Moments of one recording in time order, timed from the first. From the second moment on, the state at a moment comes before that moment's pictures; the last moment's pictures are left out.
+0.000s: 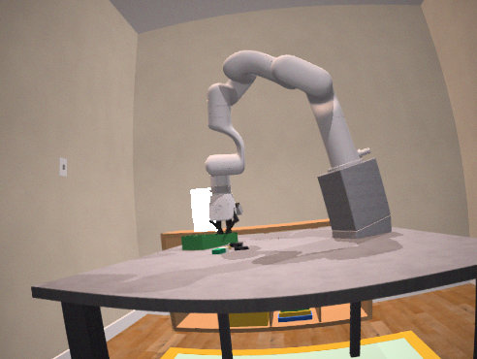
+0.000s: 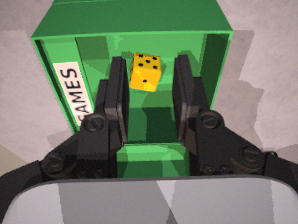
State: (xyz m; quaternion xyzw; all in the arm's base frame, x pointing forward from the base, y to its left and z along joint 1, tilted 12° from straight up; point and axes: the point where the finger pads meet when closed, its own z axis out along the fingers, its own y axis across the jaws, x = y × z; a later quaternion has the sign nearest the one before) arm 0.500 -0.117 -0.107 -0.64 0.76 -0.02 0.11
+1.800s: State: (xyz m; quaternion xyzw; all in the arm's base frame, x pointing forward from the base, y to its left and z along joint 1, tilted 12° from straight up) arm 0.489 -0.120 -0.058 -0.64 0.76 -0.02 0.11
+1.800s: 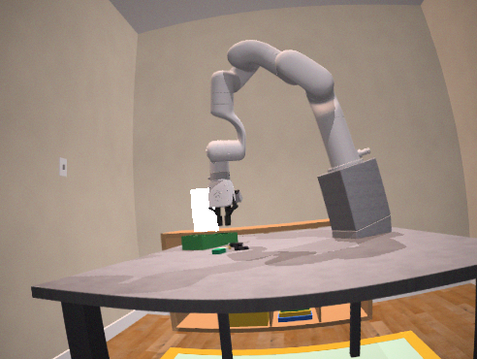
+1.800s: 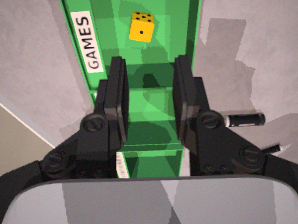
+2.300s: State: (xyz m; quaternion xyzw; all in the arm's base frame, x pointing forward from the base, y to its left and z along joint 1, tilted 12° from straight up) arm 0.452 -0.031 -0.056 -0.54 0.83 0.00 0.11
